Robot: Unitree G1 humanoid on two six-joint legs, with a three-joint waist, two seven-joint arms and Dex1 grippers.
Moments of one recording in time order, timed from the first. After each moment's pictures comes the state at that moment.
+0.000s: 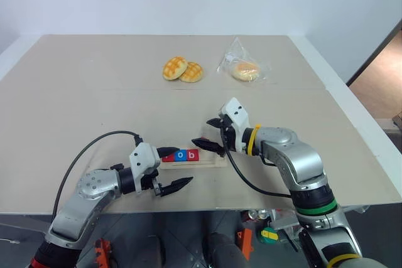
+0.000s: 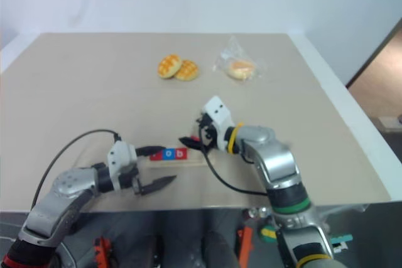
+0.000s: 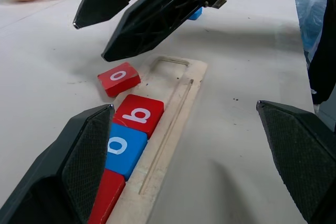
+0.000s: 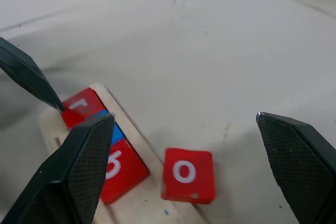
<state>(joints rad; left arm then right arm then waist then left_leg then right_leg) -0.07 0.53 -0.12 -0.36 -0.36 0.25 -0.88 -0.55 -0.35 0.16 -0.23 0.22 0.87 0.73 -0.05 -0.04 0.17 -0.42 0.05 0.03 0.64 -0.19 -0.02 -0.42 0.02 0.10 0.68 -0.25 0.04</state>
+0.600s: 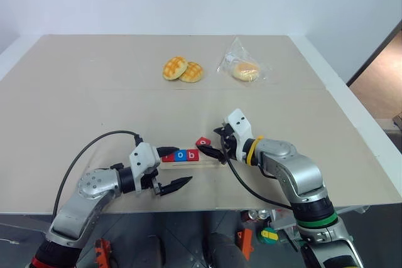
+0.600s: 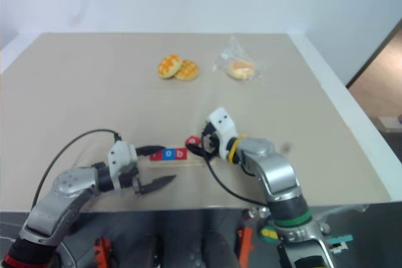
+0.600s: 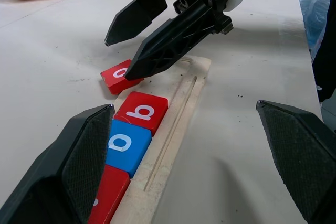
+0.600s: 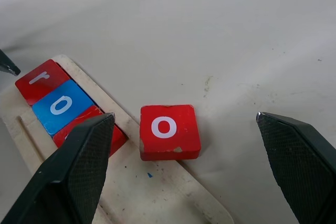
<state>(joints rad) -0.08 0.53 -0.12 -0.34 -0.35 0.24 -0.88 -0.47 -0.35 0.16 -0.23 0.23 0.86 0.63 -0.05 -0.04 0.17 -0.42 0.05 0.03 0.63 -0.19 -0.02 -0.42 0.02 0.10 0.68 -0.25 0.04</state>
